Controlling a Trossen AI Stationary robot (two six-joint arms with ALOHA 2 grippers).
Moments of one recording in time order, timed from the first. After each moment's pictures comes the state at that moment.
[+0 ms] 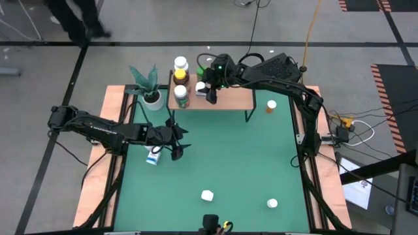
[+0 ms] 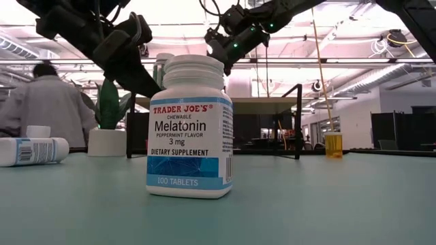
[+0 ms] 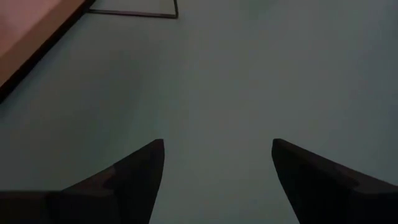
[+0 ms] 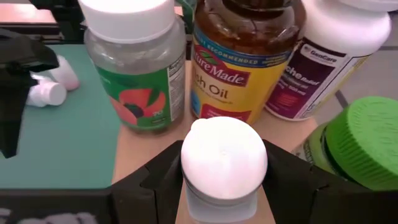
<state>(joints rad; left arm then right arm) -0.07 1.20 0.58 -0.02 -0.26 -0.11 -0.51 1.95 1.72 -0.37 -0.29 -0.28</state>
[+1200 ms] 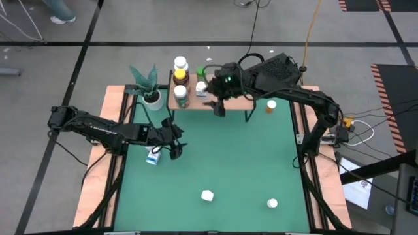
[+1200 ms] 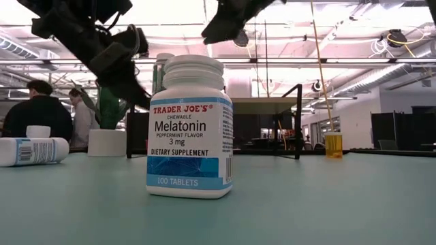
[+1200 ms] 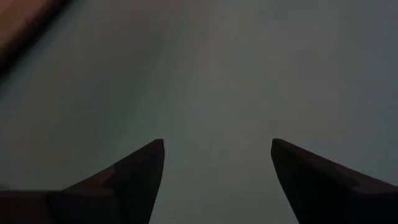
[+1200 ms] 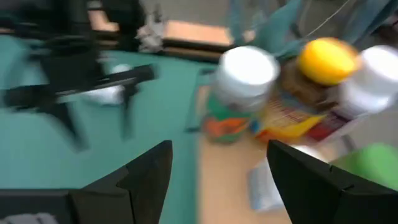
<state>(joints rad) -0.07 1.20 0.59 -0.14 -0.32 -0.20 -0.32 1.74 1.70 -0.56 -0.18 -0.29</state>
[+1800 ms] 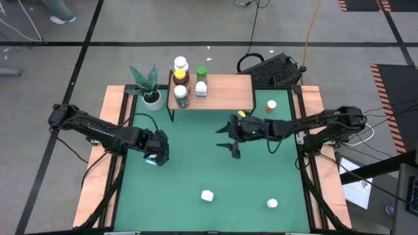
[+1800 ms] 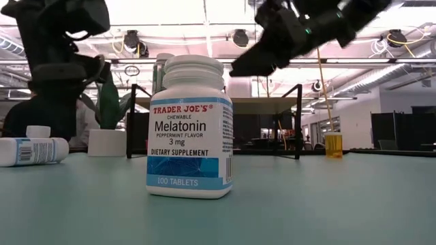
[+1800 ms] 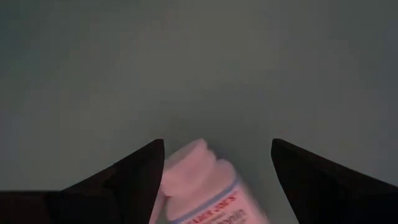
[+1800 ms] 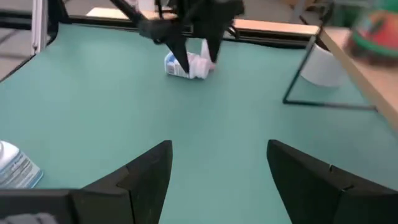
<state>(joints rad) -0.19 1.20 0.65 -0.81 -0.20 -0.83 -0.02 1.45 0.74 0.30 -0.03 -0.06</state>
